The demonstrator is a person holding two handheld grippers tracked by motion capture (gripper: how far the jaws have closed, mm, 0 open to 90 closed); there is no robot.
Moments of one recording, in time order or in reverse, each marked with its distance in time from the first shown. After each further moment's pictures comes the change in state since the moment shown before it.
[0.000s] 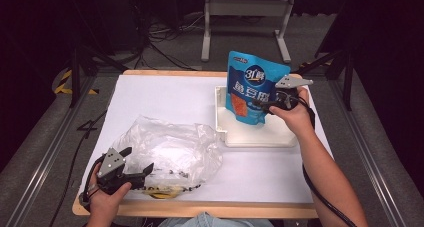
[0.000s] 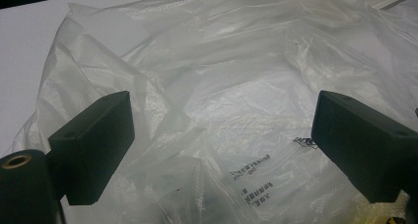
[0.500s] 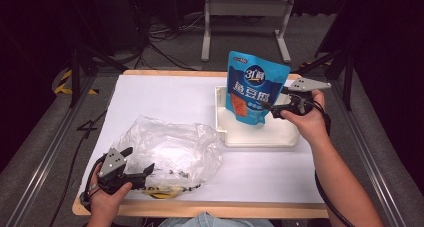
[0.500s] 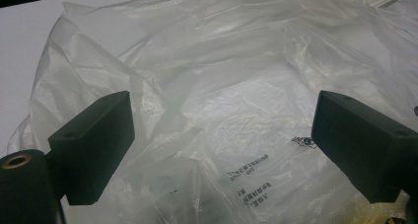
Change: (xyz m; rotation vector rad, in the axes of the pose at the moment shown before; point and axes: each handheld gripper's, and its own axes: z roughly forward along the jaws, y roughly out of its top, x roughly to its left) left arm -0.001 0.000 0.001 0.005 -0.003 0.003; right arm 0.018 0.014 -0.050 -0.011 -0.027 0.007
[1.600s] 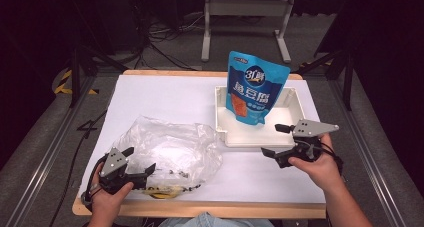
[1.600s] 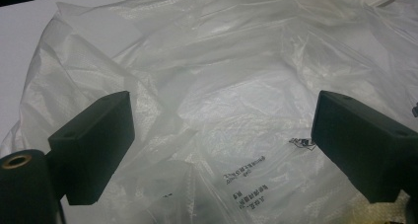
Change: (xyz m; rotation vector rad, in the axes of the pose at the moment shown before) left arm -0.002 0.001 0.002 0.003 -0.007 0.001; right arm 0.081 -0.049 -0.056 0.071 0.185 -0.026
